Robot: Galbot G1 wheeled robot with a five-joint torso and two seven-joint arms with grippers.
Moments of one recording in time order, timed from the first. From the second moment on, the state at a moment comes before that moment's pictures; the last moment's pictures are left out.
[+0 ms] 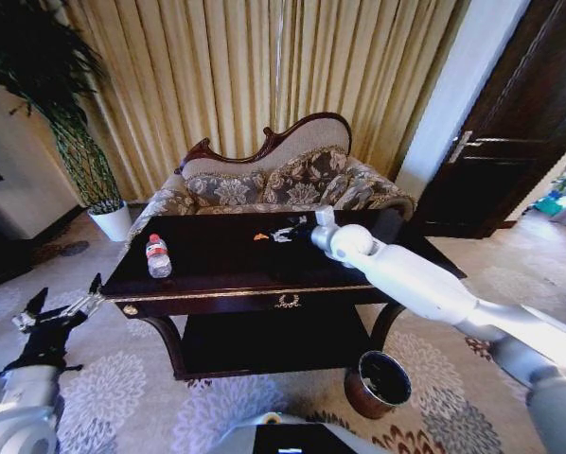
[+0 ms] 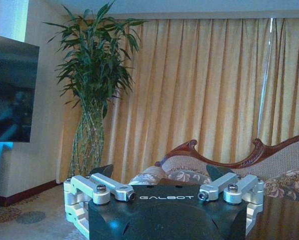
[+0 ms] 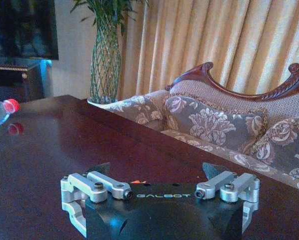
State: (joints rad) left arm 1.81 -1.43 -1.22 -2.48 -0.65 0.24 -0.01; right arm -0.08 0.88 -0.57 1.61 1.08 -0.45 0.09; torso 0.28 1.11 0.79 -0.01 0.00
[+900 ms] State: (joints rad) left arm 1.80 -1.43 -1.21 -2.46 -0.66 0.23 -0.02; right arm -0.04 1.06 -0.55 1.48 1.36 -0.70 0.33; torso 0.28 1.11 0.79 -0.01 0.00
